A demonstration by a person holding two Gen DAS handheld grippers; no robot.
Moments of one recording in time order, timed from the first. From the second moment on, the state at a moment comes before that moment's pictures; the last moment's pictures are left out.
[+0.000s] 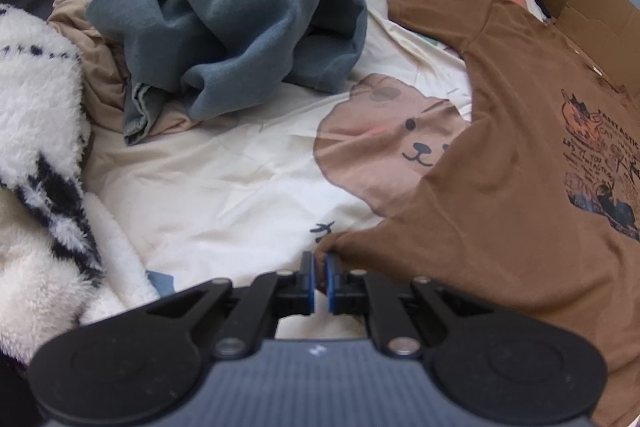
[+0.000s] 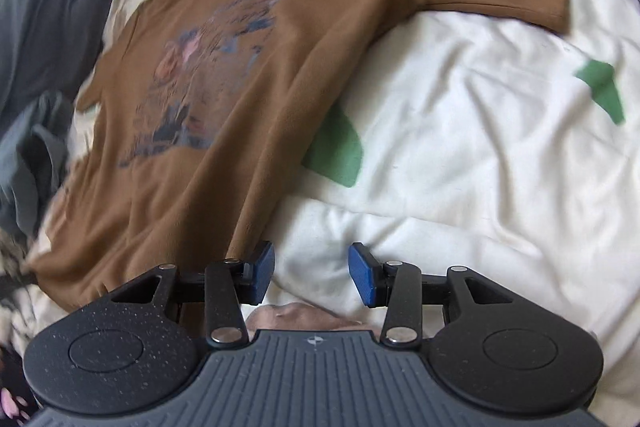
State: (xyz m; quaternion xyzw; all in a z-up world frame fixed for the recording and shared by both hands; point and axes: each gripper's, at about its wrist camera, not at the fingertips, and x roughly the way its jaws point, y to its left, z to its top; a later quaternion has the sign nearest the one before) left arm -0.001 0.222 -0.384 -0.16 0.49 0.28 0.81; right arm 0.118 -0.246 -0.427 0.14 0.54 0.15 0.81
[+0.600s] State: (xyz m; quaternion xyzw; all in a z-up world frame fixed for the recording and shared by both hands) left arm -0.005 0.220 -0.390 -0.16 0.49 0.28 0.81; right arm 0.149 -0.202 -0.432 0.12 0.51 0.20 0.83
